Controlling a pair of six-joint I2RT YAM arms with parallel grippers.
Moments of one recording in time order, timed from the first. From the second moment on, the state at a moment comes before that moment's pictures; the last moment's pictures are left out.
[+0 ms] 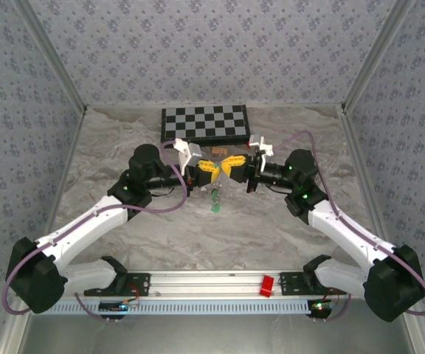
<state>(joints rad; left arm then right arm) -0.67 1.16 0.86 0.20 0.69 -0.12 0.52 1.10 0.72 0.50 -0.82 0.31</state>
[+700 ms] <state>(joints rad) -0.63 1.15 0.86 0.20 0.71 -0.12 0.53 1.07 0.72 0.41 -0.81 0.25</state>
